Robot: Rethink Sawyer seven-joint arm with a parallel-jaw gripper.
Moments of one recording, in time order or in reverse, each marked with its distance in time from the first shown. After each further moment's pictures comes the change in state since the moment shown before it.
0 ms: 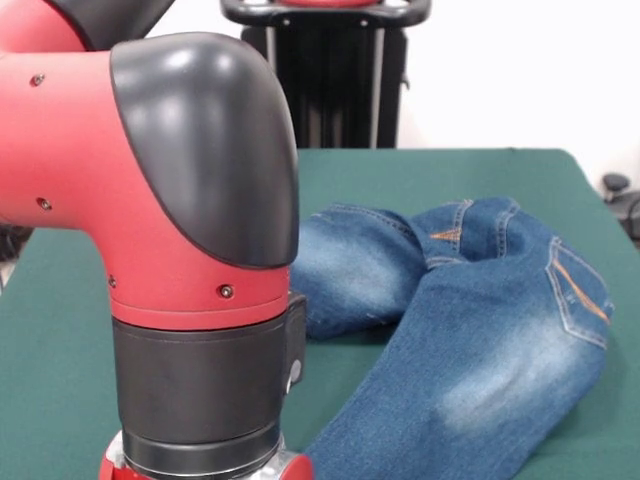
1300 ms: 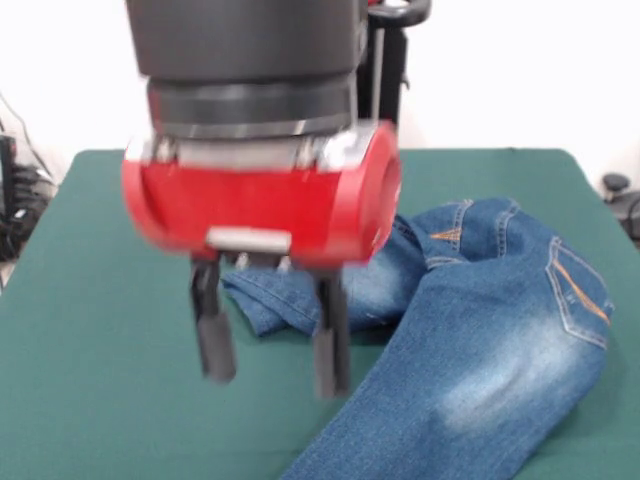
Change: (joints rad) arm 0.006 -0.353 -0.104 0.303 0.112 0.252 0.000
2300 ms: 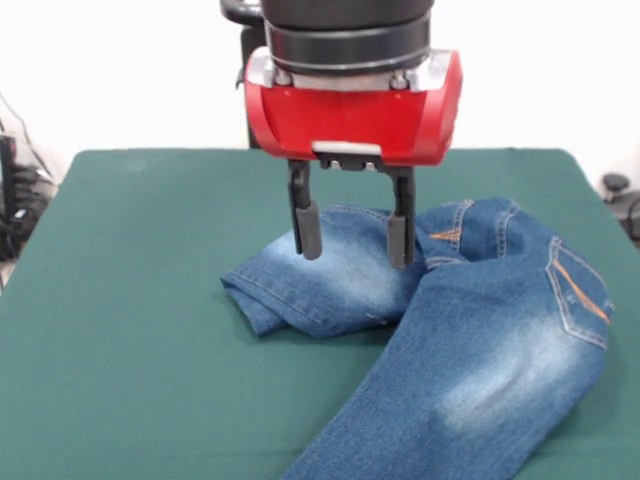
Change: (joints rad) arm 0.021 -0.173 -0.089 0.375 0.072 -0.002 0.000
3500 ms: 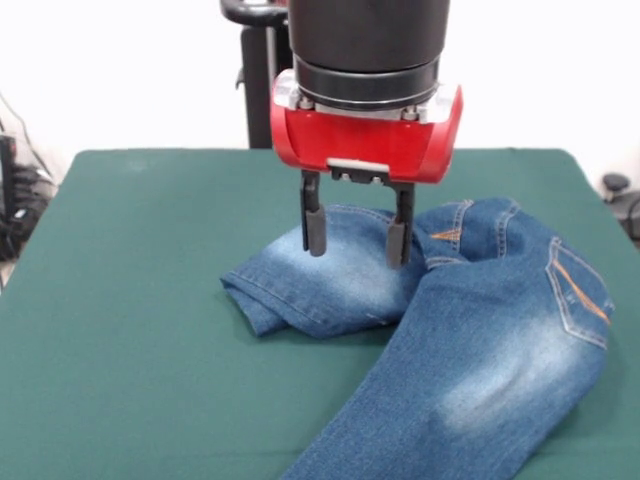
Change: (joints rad) arm 0.040 -0.005 -0.073 0.065 0.000 -0.025 0.000
